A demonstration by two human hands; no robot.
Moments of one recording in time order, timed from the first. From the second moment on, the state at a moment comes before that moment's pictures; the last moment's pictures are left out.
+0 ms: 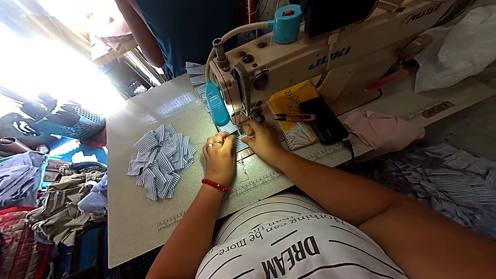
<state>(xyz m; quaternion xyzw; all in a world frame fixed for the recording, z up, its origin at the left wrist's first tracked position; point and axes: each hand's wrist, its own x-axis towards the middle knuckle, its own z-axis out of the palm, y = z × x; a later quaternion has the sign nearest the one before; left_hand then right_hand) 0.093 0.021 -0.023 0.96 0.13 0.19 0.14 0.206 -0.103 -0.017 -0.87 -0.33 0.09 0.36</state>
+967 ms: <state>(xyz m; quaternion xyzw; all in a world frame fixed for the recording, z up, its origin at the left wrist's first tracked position) 0.098 0.036 -0.031 0.99 0.06 0.14 0.06 0.183 -0.138 -0.023 -0.87 -0.47 -0.04 0.18</state>
